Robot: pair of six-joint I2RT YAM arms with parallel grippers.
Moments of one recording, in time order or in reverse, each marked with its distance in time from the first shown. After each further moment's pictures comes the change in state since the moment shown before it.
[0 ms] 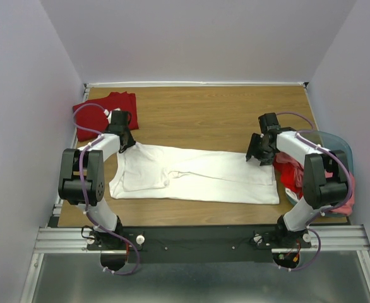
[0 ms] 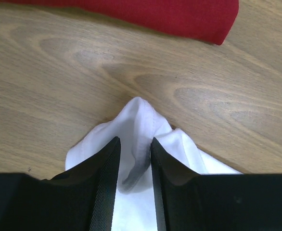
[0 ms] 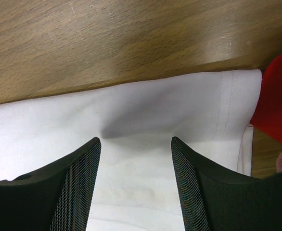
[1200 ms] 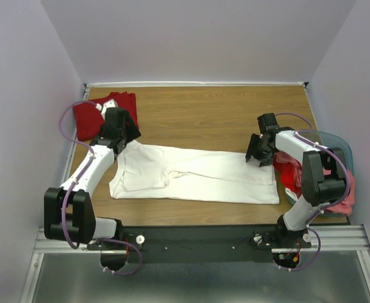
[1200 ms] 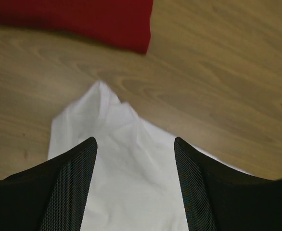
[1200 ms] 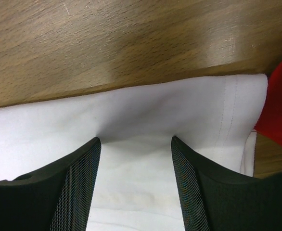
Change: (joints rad) left arm -0.093 -0.365 -0.083 -0.084 0.010 -0.124; right arm 0.001 0.031 0.005 0.000 0.000 -0.001
